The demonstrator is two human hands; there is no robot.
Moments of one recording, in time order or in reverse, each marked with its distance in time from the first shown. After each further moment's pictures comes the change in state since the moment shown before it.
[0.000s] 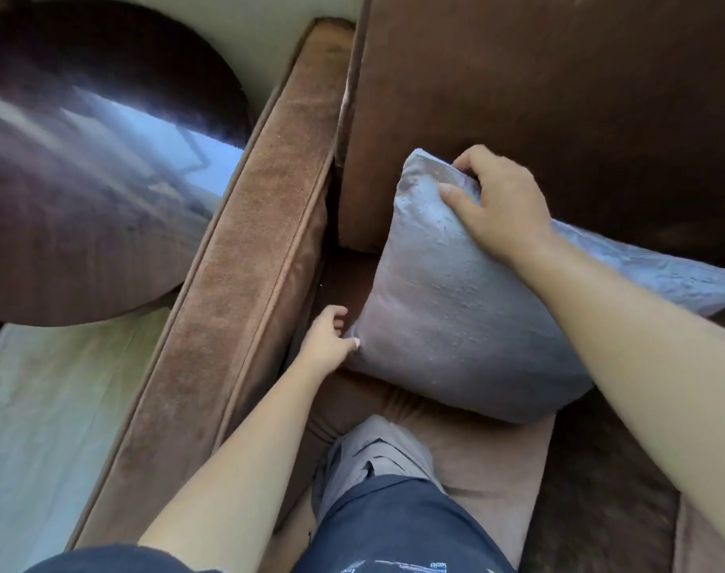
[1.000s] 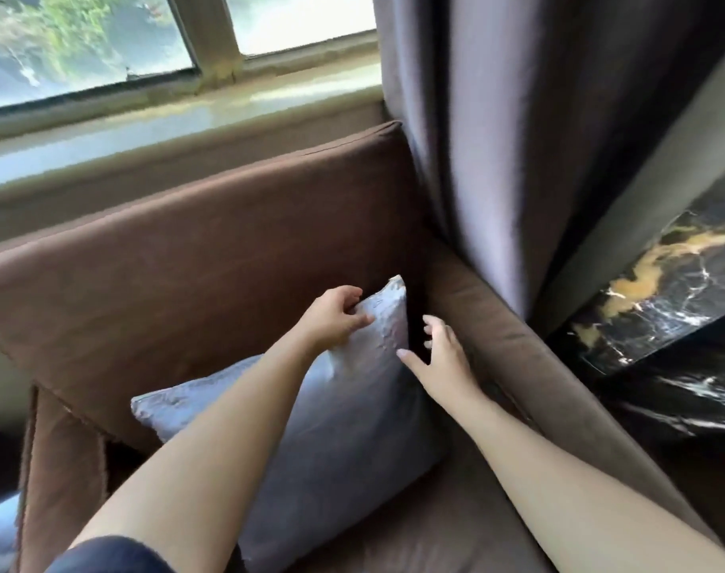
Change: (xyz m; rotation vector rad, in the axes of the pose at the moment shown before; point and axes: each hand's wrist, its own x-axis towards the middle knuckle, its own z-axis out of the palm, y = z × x) left_hand -0.066 0.343 0.193 0.721 -0.487 0.825; right_hand -0.236 0.161 -0.040 0.459 0.507 0.877
